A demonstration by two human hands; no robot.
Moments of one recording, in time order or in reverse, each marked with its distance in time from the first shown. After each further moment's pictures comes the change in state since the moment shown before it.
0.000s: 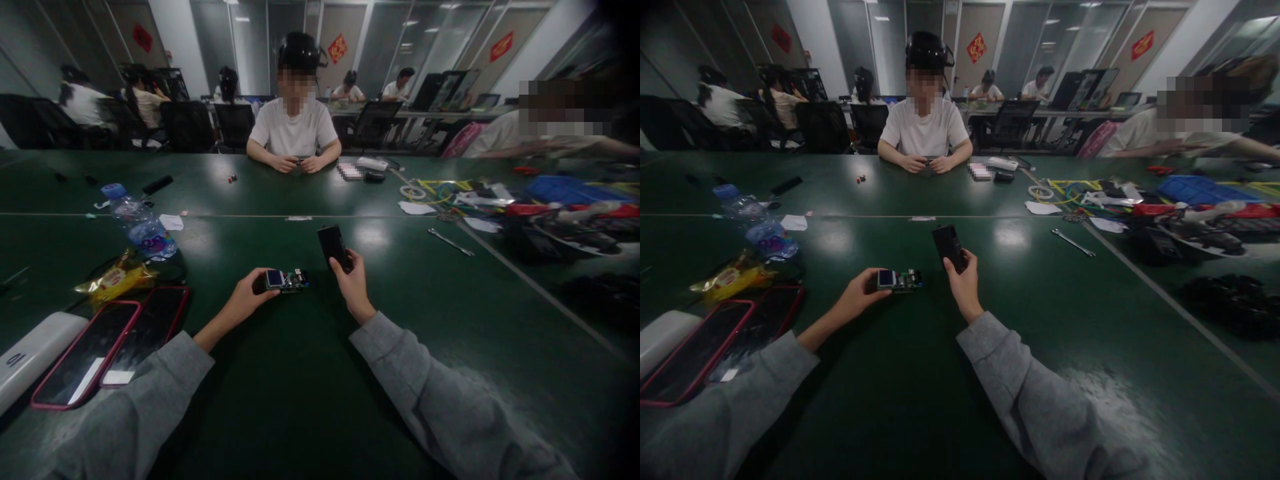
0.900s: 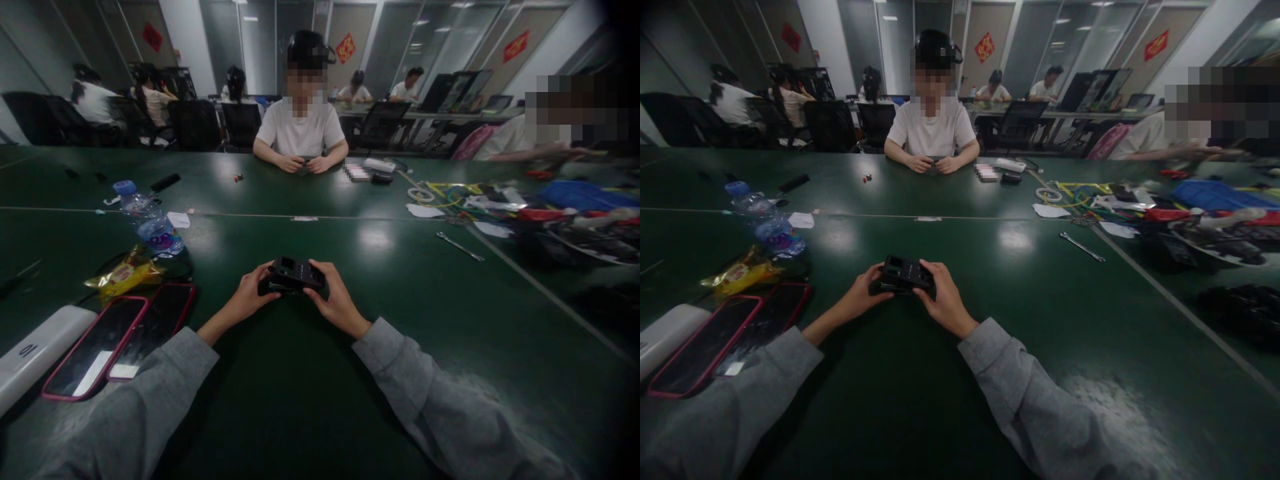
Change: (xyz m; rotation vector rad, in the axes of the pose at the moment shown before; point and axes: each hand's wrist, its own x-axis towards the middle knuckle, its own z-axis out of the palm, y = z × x) left_hand 0.004 -0.015 -0.005 0.145 0.025 0.074; right_hand -0.042 -0.045 0.010 -0.252 -0.570 -0.514
